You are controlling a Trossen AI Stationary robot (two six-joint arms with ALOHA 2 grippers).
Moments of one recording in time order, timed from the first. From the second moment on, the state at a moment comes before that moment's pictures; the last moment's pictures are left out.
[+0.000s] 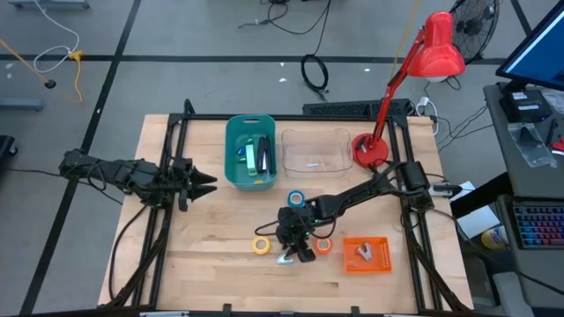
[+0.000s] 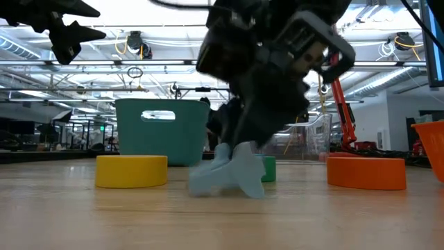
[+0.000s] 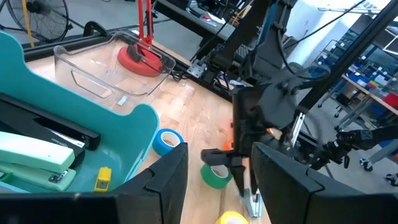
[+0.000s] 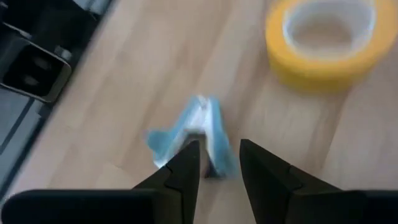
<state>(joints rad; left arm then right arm) -0.27 0.33 0.41 -0.27 -0.32 -0.56 0.21 2.03 1.24 -0.10 -0.45 0.04</state>
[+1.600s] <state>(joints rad) -0.27 0.33 0.41 -0.27 -0.32 -0.55 0.21 2.05 1.24 -0.05 -0.48 0.15</state>
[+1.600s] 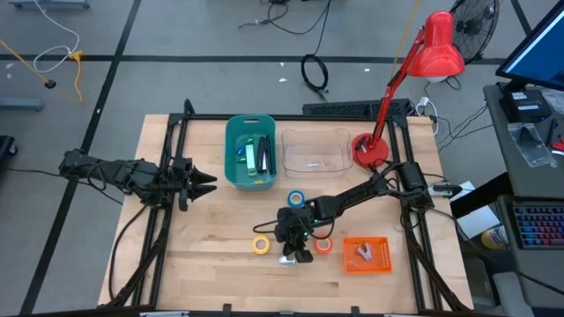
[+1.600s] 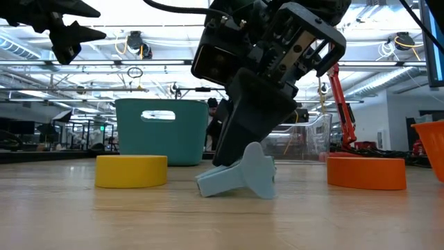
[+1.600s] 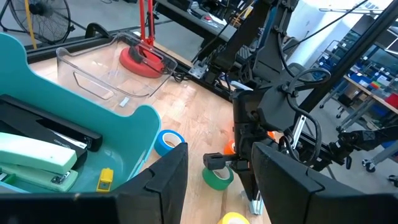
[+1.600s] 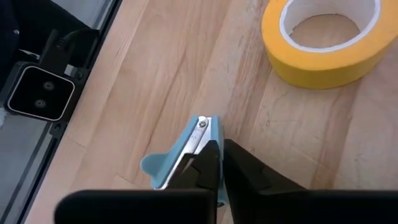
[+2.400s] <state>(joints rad) -0.27 0.33 0.41 -0.27 -0.32 -0.55 0.19 1.94 1.24 -0.05 -0.48 0.18</state>
